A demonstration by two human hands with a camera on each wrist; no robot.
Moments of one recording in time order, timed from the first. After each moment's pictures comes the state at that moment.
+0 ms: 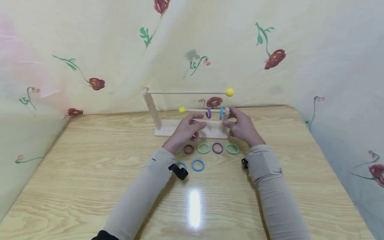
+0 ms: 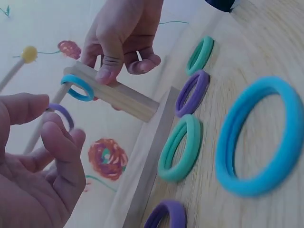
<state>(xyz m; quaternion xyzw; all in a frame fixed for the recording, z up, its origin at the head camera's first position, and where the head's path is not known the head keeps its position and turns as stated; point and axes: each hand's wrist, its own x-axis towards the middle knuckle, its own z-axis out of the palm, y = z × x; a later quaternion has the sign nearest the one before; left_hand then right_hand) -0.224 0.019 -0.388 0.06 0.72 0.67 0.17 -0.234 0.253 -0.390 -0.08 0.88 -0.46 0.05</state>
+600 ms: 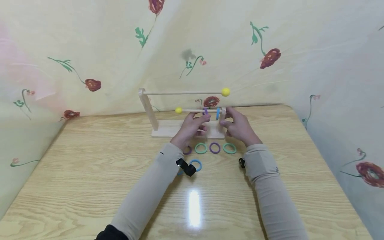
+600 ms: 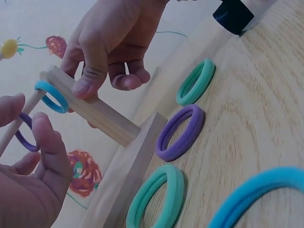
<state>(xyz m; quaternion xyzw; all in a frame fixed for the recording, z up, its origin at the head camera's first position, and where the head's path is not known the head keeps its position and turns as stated) -0.239 0.052 -0.397 0.00 0.63 0.76 0.16 -0.234 0.254 -0.391 -0.08 0.88 -0.46 0.05</state>
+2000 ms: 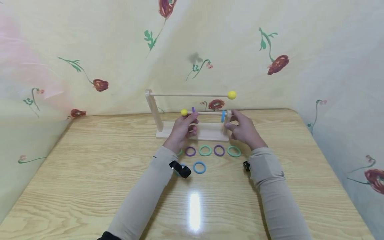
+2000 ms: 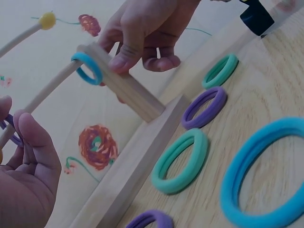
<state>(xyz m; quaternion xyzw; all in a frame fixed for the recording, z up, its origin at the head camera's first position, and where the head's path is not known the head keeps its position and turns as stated) -0.245 0.015 -0.402 -0.07 0.53 0.83 0.12 -0.241 0.254 -0.390 -0.09 0.89 -0.44 0.06</state>
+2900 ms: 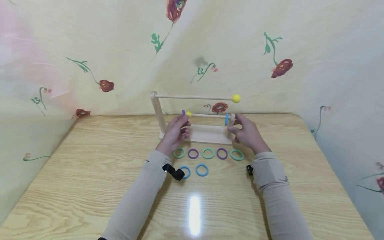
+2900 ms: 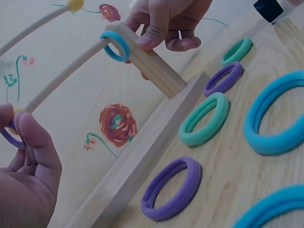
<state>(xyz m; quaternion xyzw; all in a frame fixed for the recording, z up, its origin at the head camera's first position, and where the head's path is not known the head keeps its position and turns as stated) -0.241 -0.023 -0.402 -0.06 0.51 0.85 0.11 -0.240 0.254 -0.389 -0.09 0.89 -0.45 0.07</state>
